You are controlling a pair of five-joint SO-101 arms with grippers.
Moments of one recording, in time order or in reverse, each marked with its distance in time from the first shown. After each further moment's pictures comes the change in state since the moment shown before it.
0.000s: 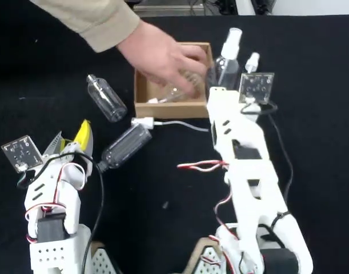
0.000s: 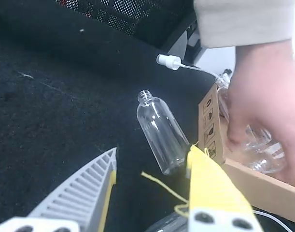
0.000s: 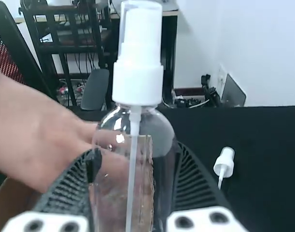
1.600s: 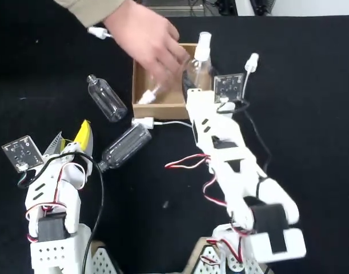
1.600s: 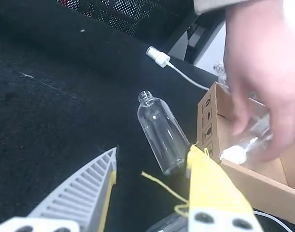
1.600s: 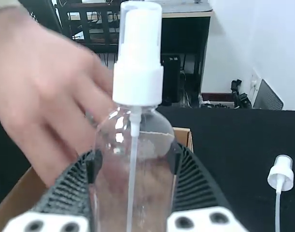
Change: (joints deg) left arm -0.1 0.0 0.0 0.0 0.0; right arm -6.9 23.0 -3.8 -20.8 0.0
